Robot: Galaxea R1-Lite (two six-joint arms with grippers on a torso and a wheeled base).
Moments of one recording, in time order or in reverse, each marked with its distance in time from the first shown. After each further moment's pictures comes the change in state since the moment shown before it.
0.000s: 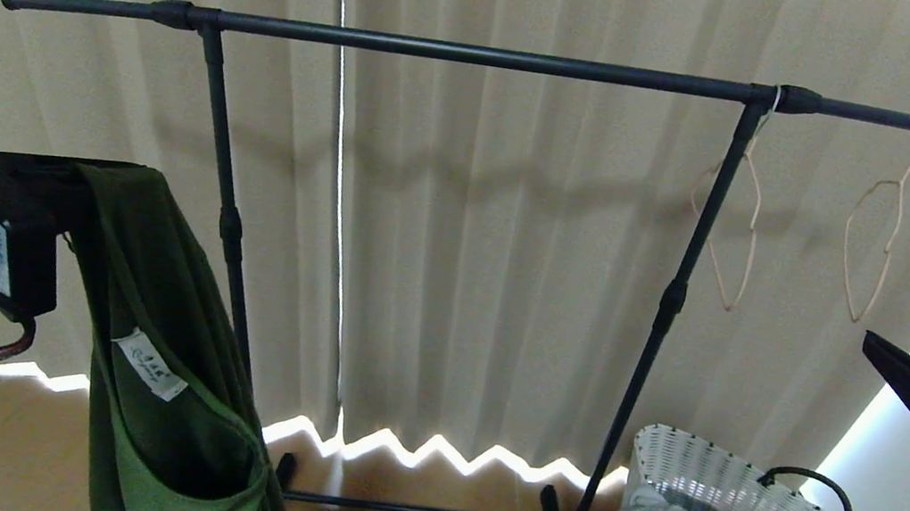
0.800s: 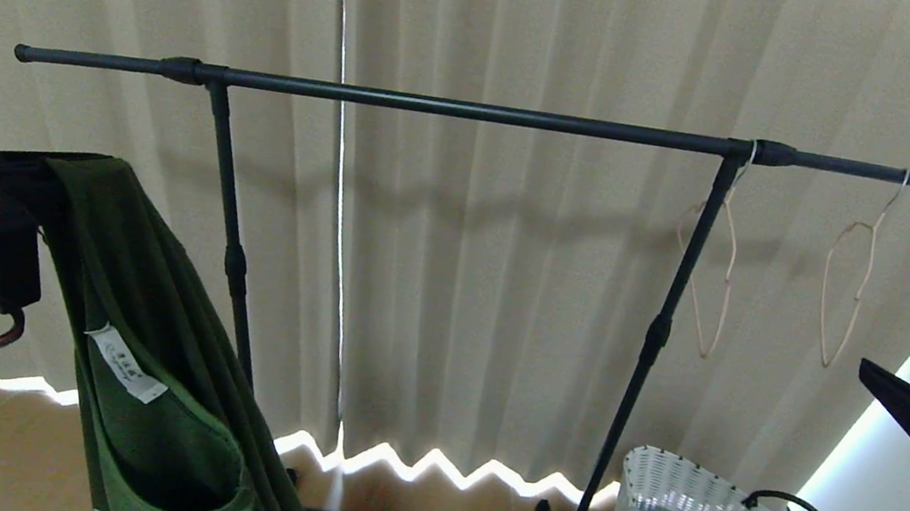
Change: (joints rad) left arm 0.087 -0.020 0.091 -0.129 -0.005 0.038; right arm -0.028 -0.002 -0.039 0.161 0.000 -0.002
